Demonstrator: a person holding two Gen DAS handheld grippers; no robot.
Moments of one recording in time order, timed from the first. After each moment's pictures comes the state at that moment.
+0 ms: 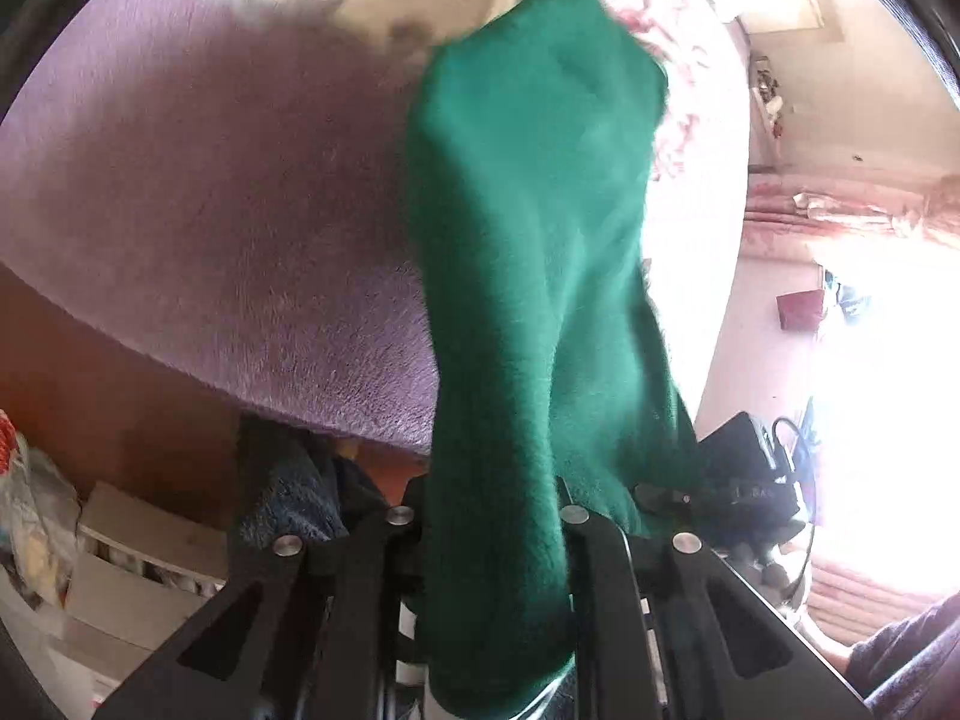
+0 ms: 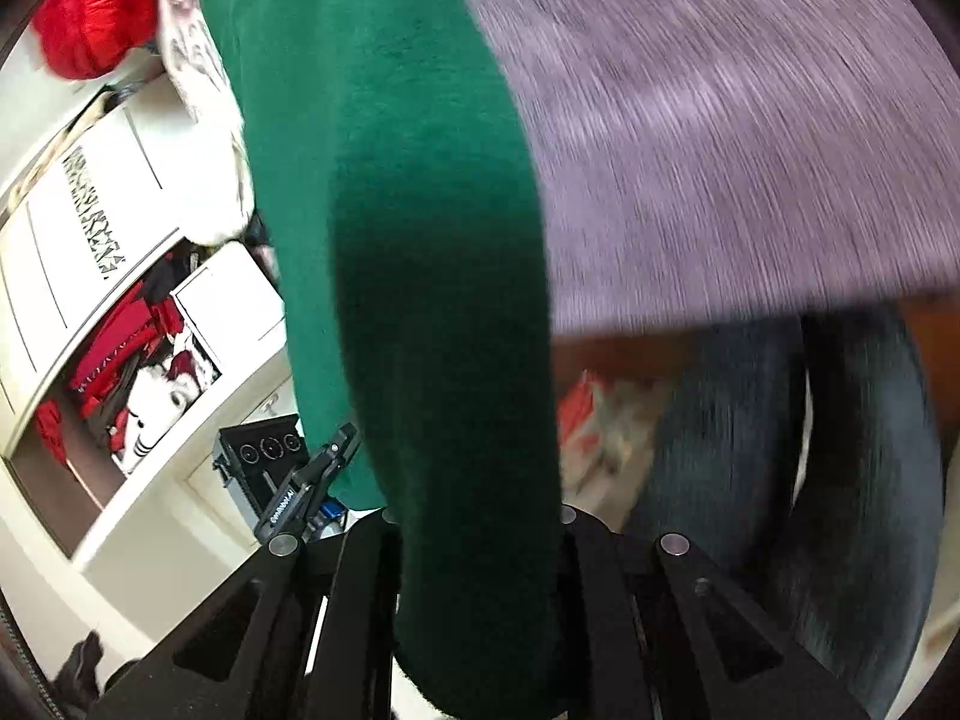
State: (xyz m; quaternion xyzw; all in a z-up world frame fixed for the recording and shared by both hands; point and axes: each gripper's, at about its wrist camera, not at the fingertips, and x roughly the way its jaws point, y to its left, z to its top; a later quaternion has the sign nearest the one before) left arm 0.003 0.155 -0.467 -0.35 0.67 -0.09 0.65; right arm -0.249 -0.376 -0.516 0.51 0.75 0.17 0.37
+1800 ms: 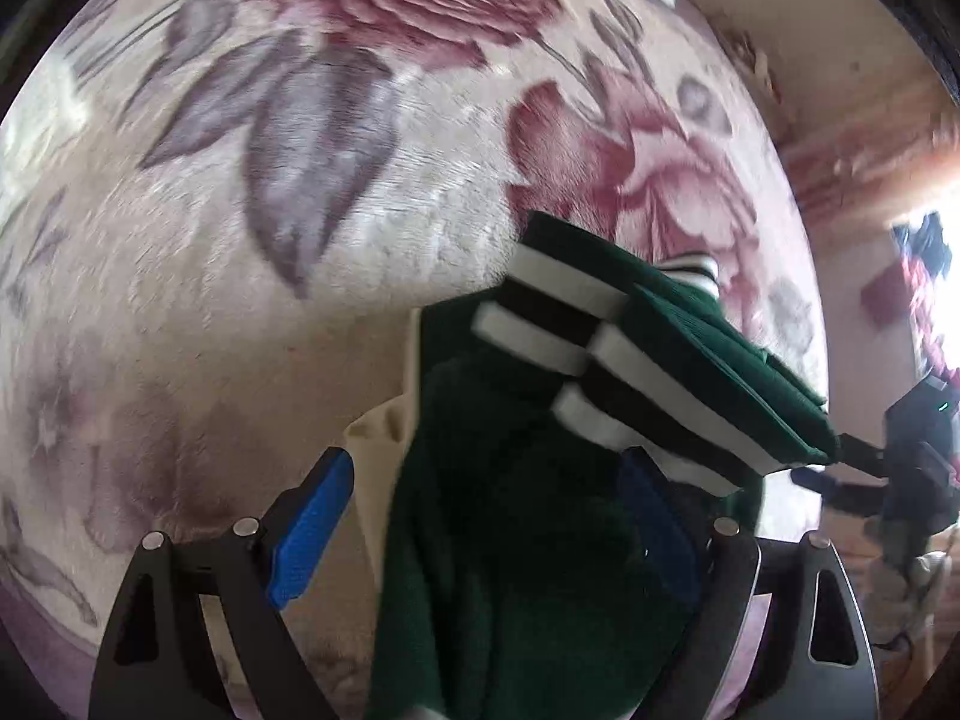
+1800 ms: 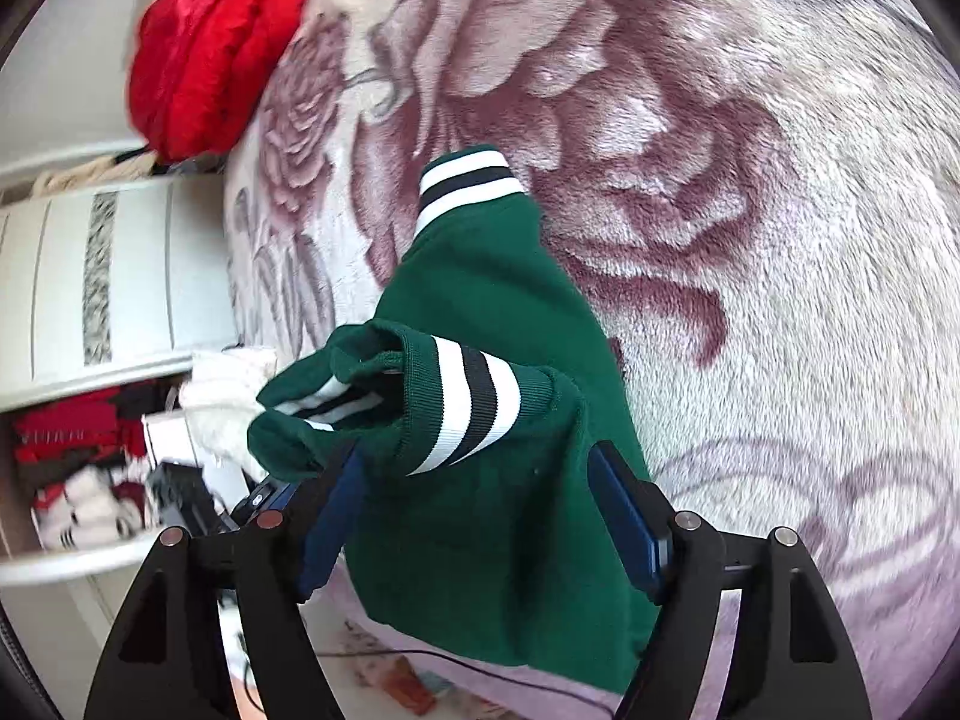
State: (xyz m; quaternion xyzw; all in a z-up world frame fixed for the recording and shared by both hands) left arm 0.413 0.125 -0.536 -0.14 0.64 -0.12 0.75; right arm 0.148 -0.463 -0.513 0.38 0.64 0.13 0.65
